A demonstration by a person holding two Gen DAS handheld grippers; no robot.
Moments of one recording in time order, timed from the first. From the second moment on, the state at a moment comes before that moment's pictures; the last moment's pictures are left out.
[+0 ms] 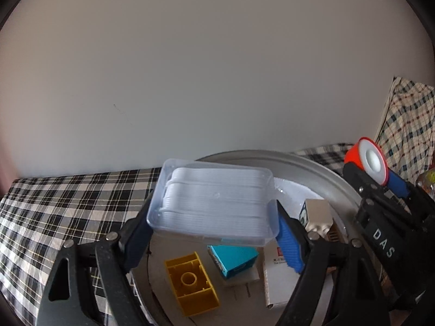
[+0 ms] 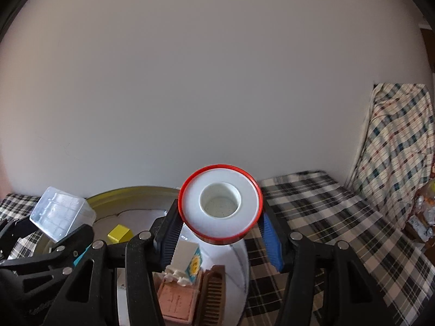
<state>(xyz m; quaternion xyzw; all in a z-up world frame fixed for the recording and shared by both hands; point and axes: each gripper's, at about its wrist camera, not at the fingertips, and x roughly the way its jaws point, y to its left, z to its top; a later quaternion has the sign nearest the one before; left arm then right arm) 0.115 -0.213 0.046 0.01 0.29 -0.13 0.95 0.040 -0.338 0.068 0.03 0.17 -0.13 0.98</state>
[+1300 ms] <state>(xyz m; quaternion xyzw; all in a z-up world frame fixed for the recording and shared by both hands) 0.099 -0.223 0.045 0.08 0.30 -0.11 0.94 0.040 -0.342 0.066 0.06 0.16 -0.06 0.98</state>
